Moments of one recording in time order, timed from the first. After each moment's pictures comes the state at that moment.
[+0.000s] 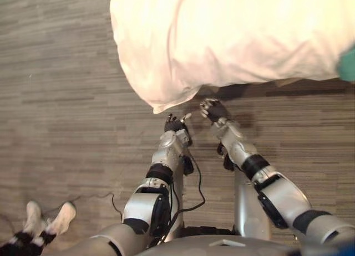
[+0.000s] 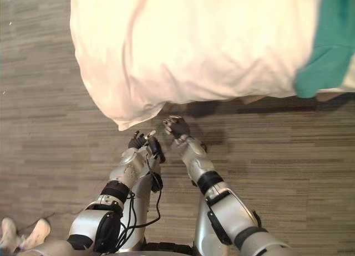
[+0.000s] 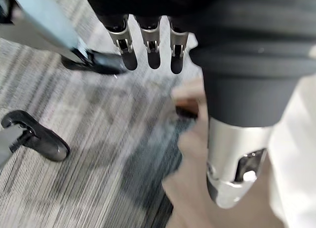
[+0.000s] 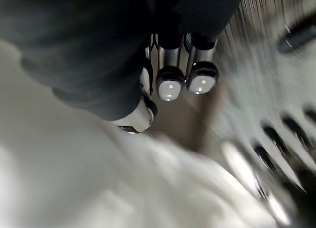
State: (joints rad) left arm -0.56 -0.10 0.16 0.82 -0.41 0.11 0.29; right arm -0.58 -0.08 0.25 0.85 0.90 -0.24 0.16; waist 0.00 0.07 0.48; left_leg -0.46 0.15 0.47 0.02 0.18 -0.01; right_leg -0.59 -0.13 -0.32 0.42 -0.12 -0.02
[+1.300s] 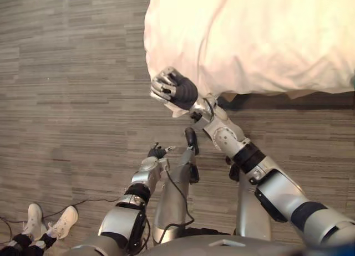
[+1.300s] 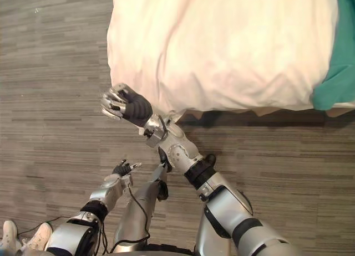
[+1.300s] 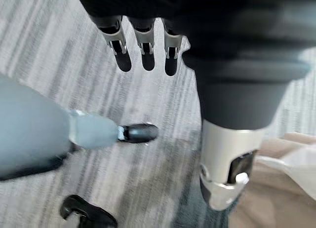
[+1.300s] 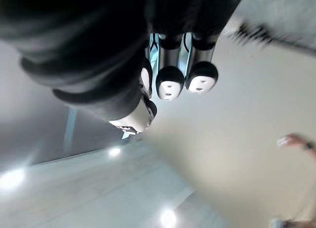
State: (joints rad) left arm -0.43 0.07 -0.03 0.92 -0.40 0.12 0.21; right arm -0.81 -0.04 0.55 0.32 1.10 -0.20 0.55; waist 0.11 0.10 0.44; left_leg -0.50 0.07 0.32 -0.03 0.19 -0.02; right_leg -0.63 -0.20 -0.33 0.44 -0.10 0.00
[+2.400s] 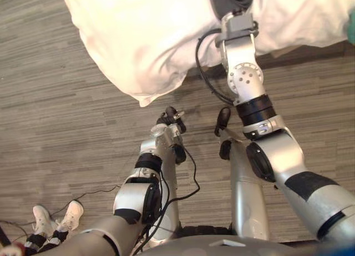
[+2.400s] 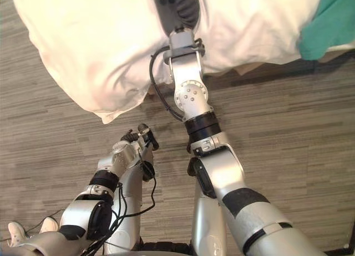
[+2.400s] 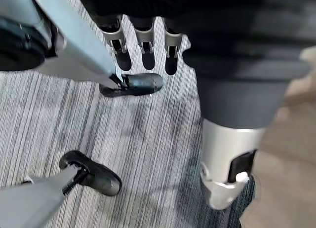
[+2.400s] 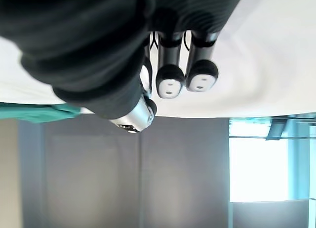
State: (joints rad) left arm -0.67 0.01 0.21 0.81 -0.37 0.35 0.32; right arm -1.12 0.00 -0.02 0.47 1.47 -0.23 0.24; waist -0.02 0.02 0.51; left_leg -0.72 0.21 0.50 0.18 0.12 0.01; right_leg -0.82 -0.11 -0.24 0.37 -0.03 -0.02
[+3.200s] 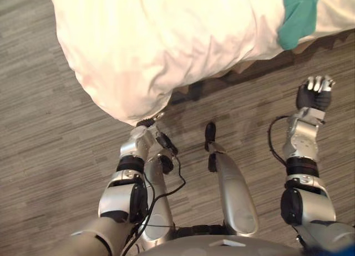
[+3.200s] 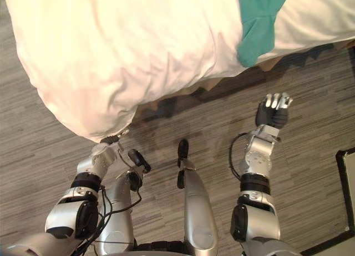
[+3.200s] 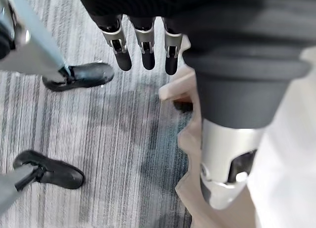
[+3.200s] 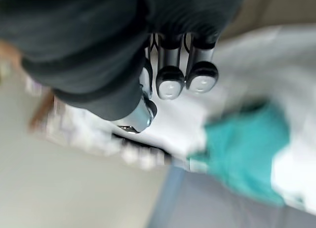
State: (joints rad) left arm -0.54 0.13 0.28 0.80 -0.33 0.34 0.22; right arm -0.51 -0.27 -0.41 0.35 1.50 -0.21 0.40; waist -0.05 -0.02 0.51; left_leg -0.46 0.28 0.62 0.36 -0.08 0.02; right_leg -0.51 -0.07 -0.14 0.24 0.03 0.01
